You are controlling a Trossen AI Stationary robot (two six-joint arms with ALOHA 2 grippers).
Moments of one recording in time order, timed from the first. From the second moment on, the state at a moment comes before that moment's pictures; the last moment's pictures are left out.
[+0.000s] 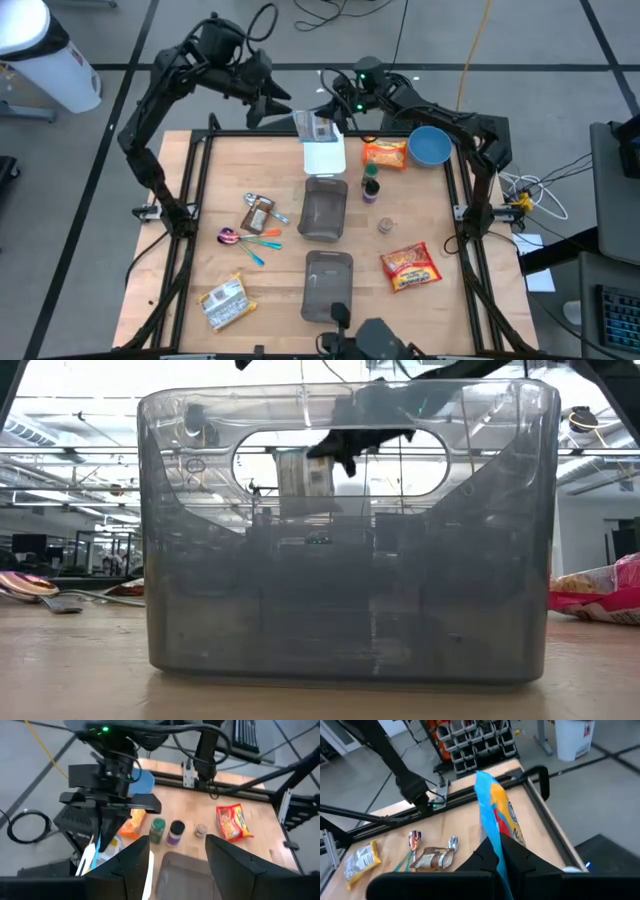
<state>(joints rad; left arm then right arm) 0.67 1.71 2.35 -1.28 0.55 0.24 -0.70 1.90 1.69 -0.20 -0.69 0.06</state>
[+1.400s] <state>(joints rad) 0.70 1.06 1.08 -0.15 0.42 -0.26 -0.84 1.93 1.46 0.25 -0.90 0.19</state>
